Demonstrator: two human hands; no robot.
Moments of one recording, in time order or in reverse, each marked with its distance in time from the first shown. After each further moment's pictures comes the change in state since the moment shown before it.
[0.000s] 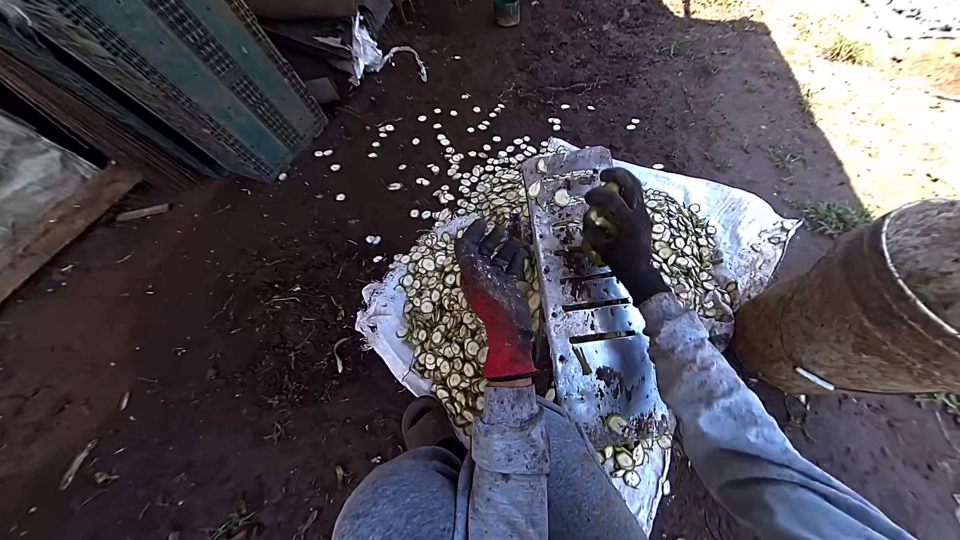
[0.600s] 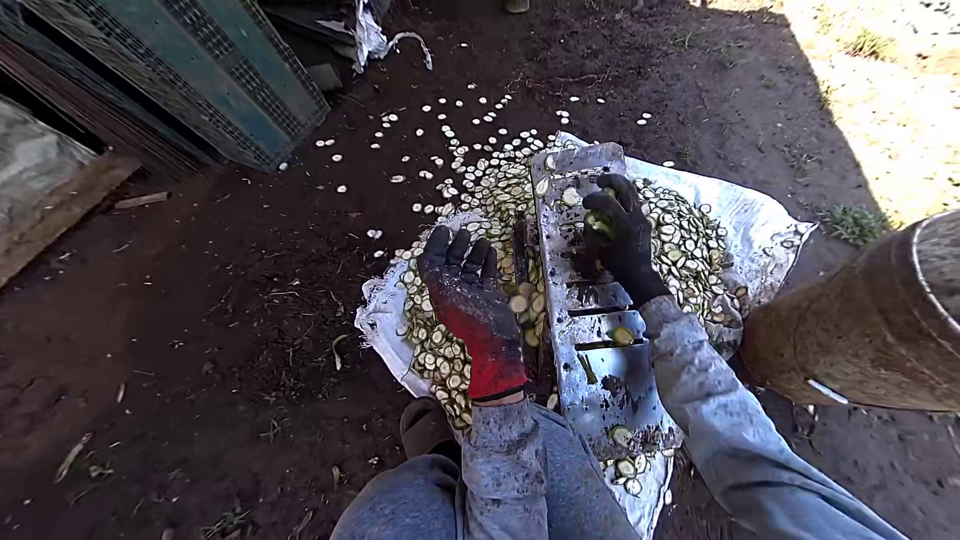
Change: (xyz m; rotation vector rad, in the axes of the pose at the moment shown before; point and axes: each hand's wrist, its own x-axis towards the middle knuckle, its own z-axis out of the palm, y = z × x) left_hand 0.016 0.004 -0.014 -0.118 0.156 0.131; right_hand -0.006 0.043 0.046 0.080 0.127 -0.145
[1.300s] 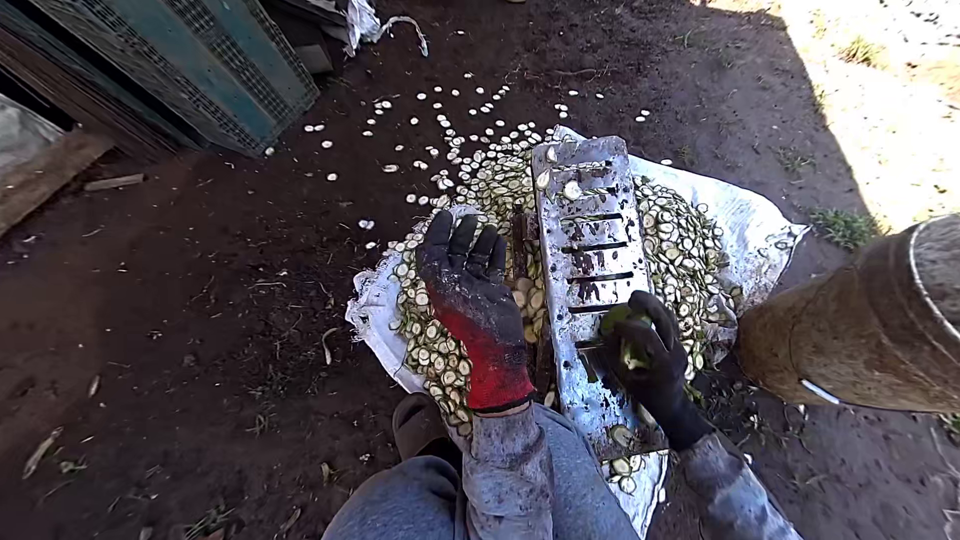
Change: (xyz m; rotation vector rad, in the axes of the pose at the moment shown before) left_hand -0.009 0.014 0.003 -0.075 -0.030 -0.036; right_hand -0.150 -0.075 -0.057 0.059 0.018 0.066
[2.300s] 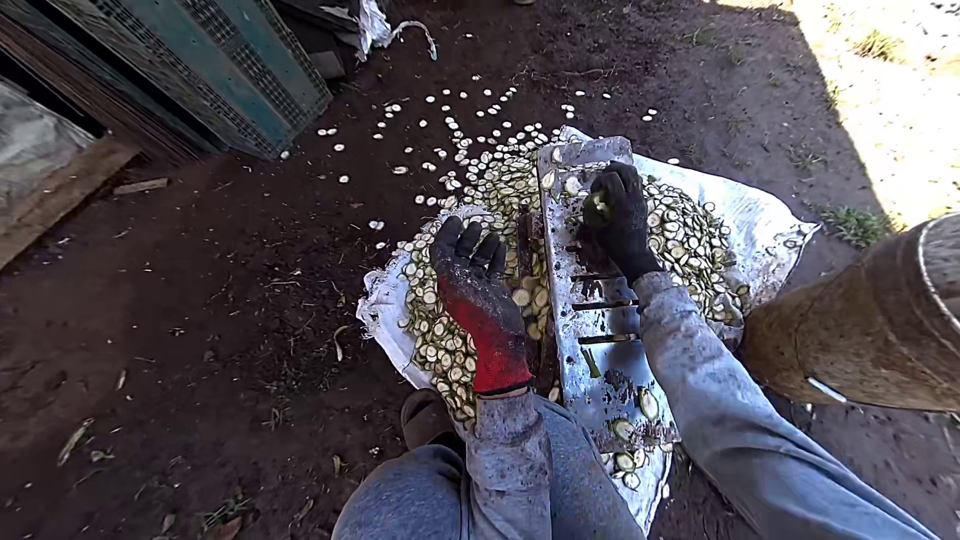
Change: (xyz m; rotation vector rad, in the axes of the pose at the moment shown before) left_hand 0.004 -0.006 -0.006 0.099 0.013 -0.001; right_hand 0.166 0.084 0.080 -0.149 -0.032 0.021
